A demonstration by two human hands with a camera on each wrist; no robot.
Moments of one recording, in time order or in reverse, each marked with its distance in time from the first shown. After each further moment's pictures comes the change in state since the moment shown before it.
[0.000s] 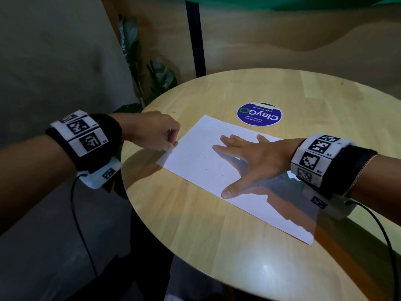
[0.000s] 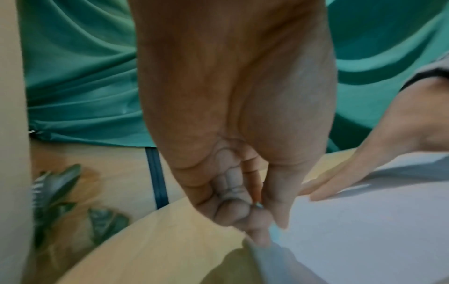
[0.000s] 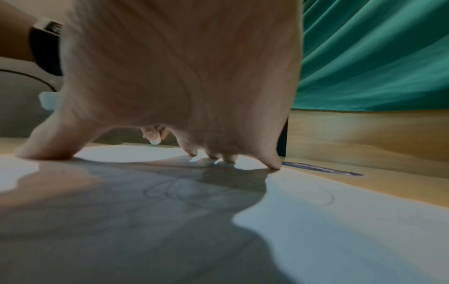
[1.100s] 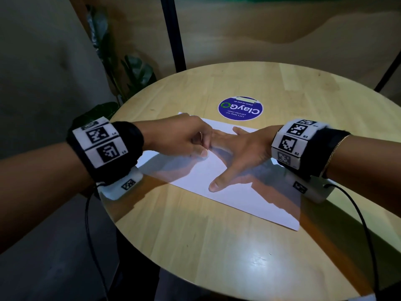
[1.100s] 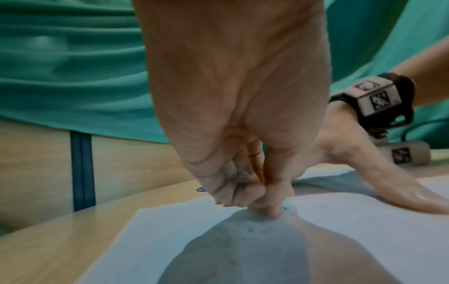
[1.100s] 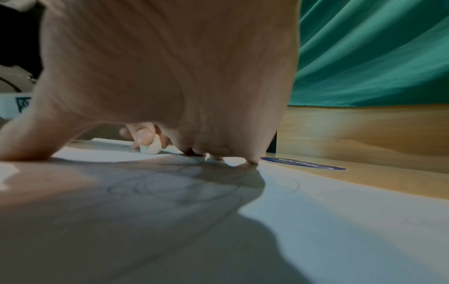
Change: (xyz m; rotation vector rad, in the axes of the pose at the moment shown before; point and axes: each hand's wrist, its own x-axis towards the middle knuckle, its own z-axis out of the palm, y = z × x) left_hand 0.043 0.075 0.025 -0.166 -0.004 0.336; right_hand 0.003 0.006 -0.012 0.066 0.013 -0.050
